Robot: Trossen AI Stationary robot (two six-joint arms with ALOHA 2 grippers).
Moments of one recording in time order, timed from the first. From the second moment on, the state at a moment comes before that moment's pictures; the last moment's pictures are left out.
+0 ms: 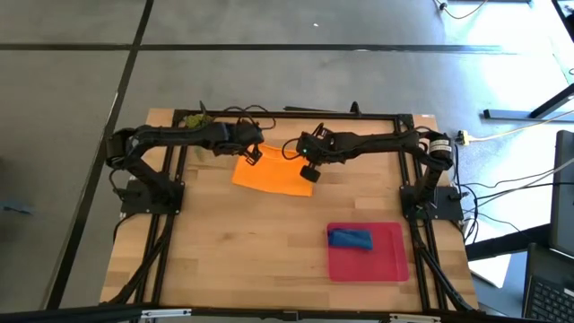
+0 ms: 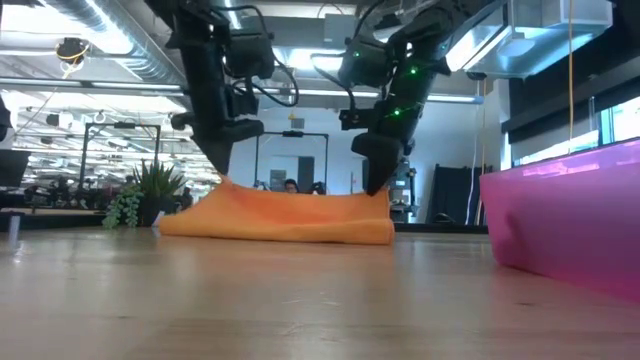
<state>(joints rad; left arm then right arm) 0.38 1.53 1.04 -0.75 -0.47 -0.48 -0.24 1.83 1.25 -0.56 0.32 0.06</state>
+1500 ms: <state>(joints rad) 0.44 1.53 1.04 -0.66 -0.37 -0.48 -0.24 1.83 1.26 -0.56 0.31 0.13</state>
